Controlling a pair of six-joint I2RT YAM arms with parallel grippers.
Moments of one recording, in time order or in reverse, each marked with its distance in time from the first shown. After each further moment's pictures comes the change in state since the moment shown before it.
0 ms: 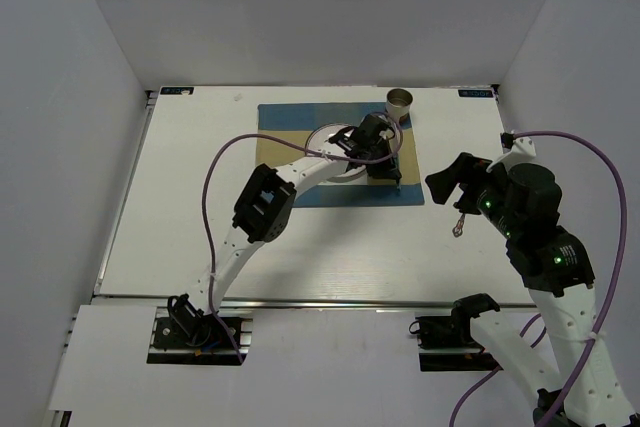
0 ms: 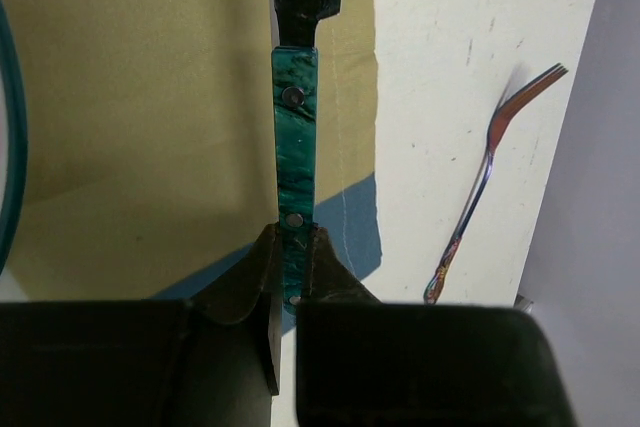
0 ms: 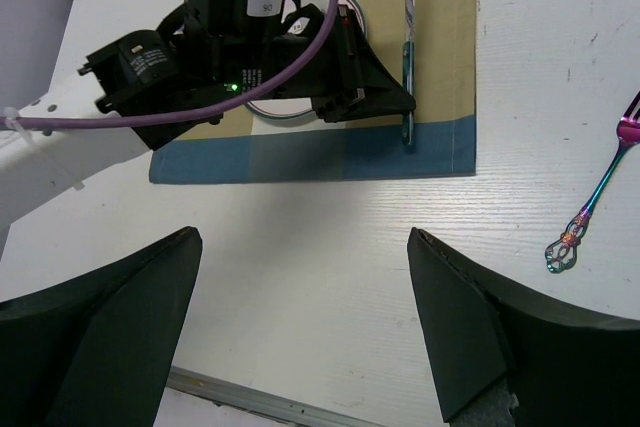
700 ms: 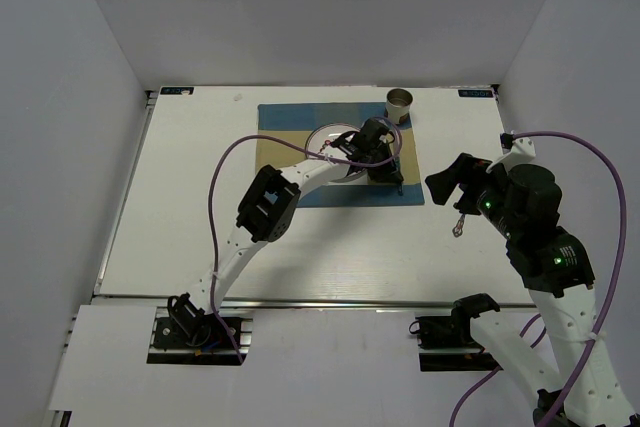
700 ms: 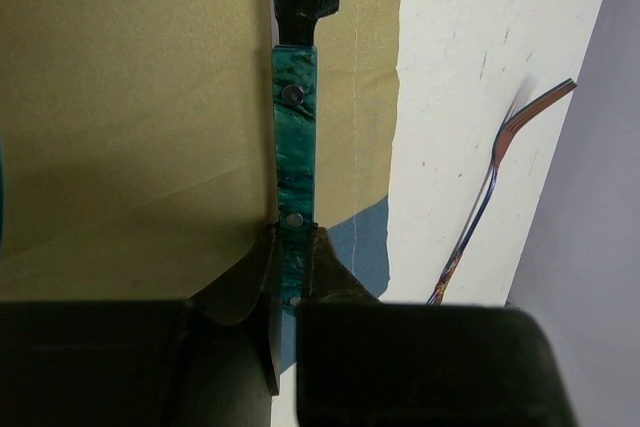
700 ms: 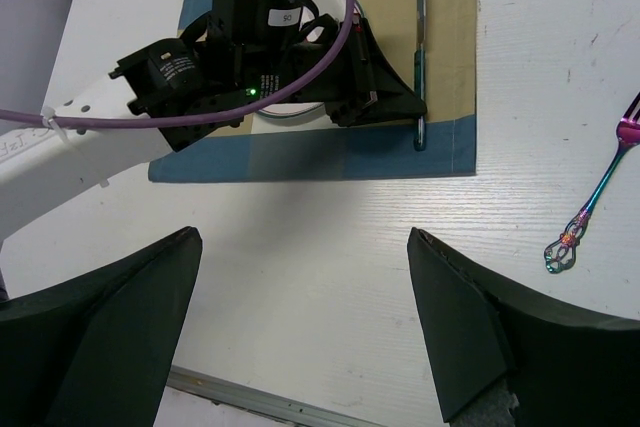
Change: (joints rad) left arm 0.000 0.061 0.005 0.066 0.032 -0.050; right arm 0.000 -0.004 -0.003 0.000 -0.003 -0.006
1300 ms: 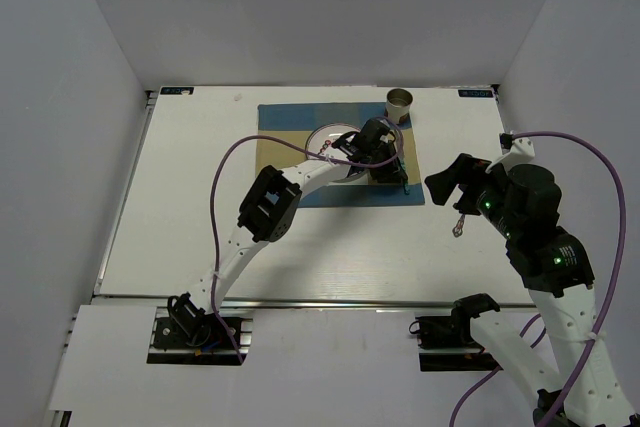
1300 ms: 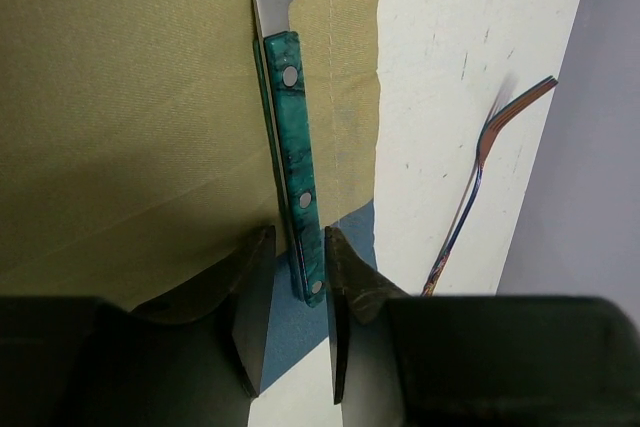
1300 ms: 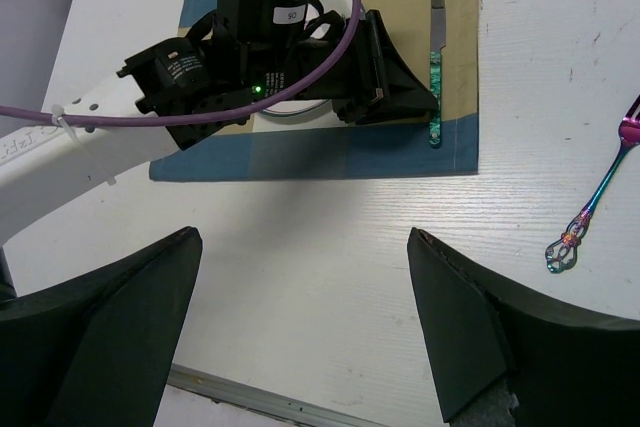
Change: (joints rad) left arm 0.000 0.025 0.023 0.031 0.027 -0.009; right arm 0.000 0.000 -0.002 0.000 -0.005 -0.001
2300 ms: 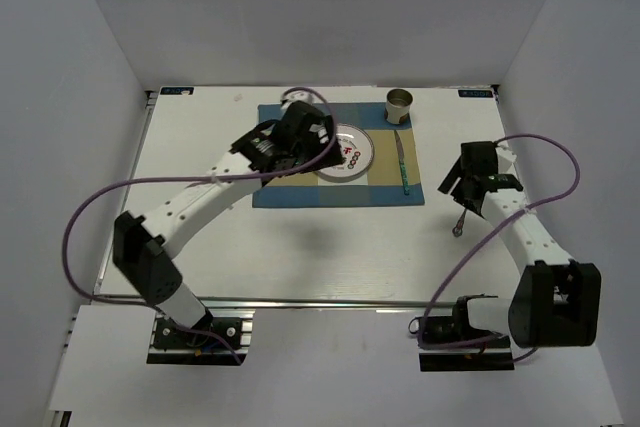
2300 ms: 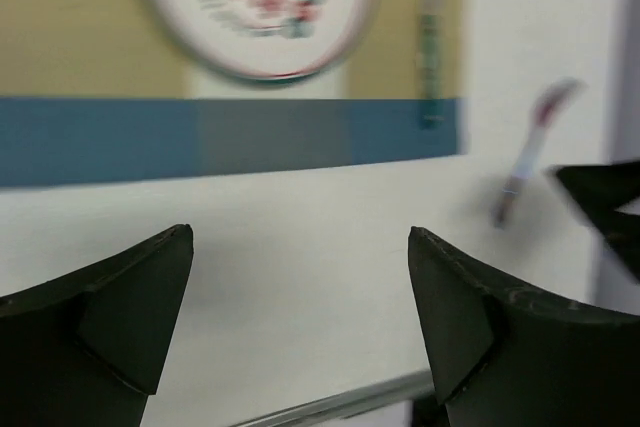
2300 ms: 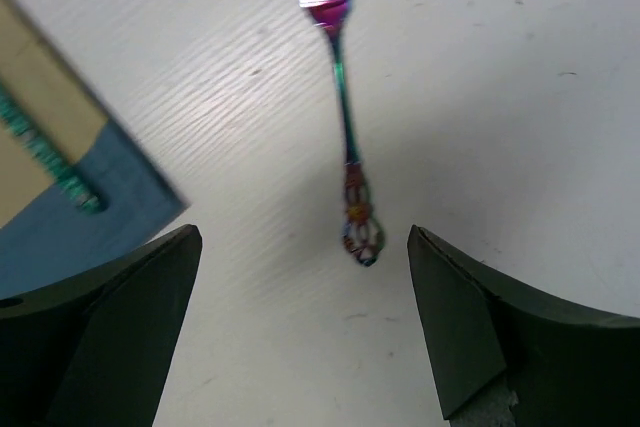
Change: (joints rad) left arm 0.017 -0.966 -0.616 -0.343 -0.460 0.178; right arm -0.174 0.558 -0.200 0.171 0.405 0.149
